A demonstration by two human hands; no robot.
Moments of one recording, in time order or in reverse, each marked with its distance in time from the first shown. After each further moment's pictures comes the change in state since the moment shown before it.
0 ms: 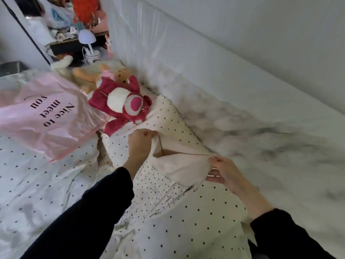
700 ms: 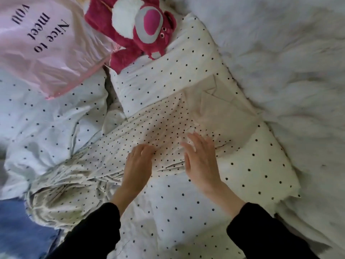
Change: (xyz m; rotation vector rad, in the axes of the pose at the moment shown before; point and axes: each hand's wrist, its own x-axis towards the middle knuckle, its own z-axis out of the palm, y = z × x) left_hand -0.107 -0.211 0.051 0.466 -0.154 0.220; right_hand 0.061 0.160 0.106 -1.140 0.108 -0.945
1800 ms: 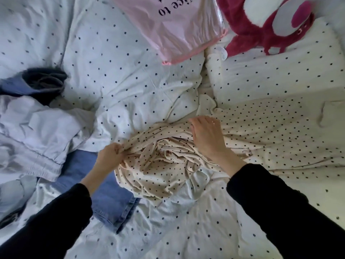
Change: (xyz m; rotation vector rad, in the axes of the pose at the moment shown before) left_hand -0.116 -0.308 -0.116 -0.190 -0.131 -0.817; right_hand 0.088 -0.221 0.131 -0.140 -0.278 -0.221
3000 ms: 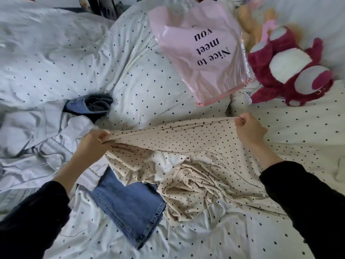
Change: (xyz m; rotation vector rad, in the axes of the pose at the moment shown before) left_hand -0.012 -0.010 -0.170 -0.020 0.309 0.078; right_hand 0.096 0.011 -0.092 0.345 0.068 0.453
